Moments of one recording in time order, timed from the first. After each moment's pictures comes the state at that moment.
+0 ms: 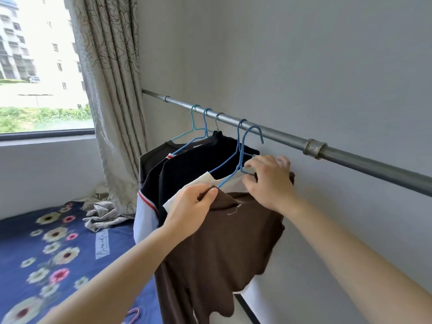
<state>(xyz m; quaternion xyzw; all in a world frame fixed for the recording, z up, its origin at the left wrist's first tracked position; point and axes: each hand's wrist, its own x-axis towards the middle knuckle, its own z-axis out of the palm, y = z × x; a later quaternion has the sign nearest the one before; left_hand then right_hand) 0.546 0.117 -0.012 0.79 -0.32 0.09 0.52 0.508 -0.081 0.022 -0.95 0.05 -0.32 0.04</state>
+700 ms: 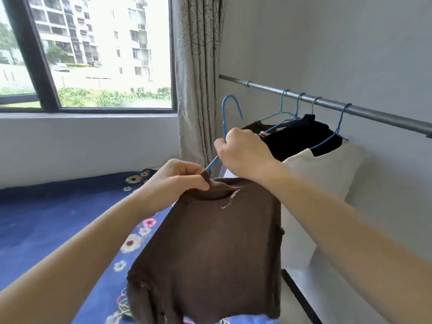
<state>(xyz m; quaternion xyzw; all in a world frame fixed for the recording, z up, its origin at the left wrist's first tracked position) 0.493 0.440 0.022 0.75 -0.27 -0.12 0.60 0.492 0.276 0.071 -0.97 -0.03 -0.20 0.16</state>
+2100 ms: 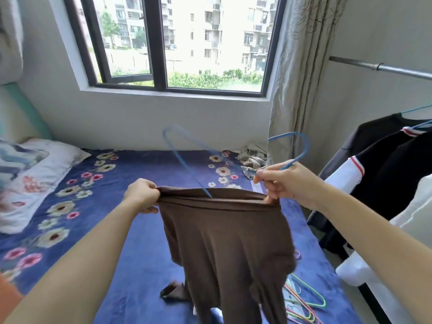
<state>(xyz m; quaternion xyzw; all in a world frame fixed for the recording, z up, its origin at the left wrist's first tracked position) 0.536 0.820 -0.108 0.88 0.23 -0.01 0.41 0.533 0.487 -0.028 -0.77 -0.13 0.15 0.60</state>
